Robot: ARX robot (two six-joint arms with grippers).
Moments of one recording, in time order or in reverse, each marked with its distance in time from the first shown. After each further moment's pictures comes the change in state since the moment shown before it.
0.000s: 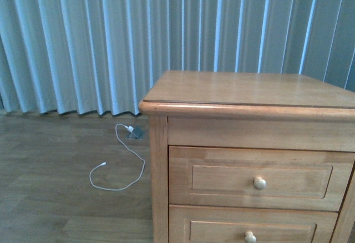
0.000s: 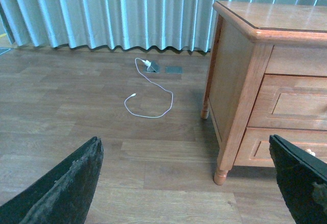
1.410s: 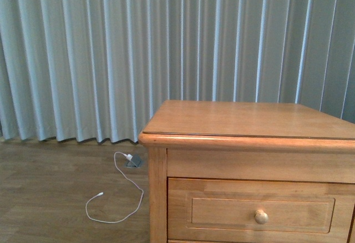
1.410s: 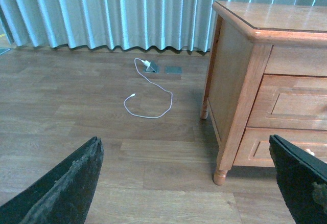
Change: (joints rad) left arm 0.000 0.000 0.000 0.000 0.000 0.000; right arm 0.040 -0.629 -0.324 -0.103 0.130 -0.046
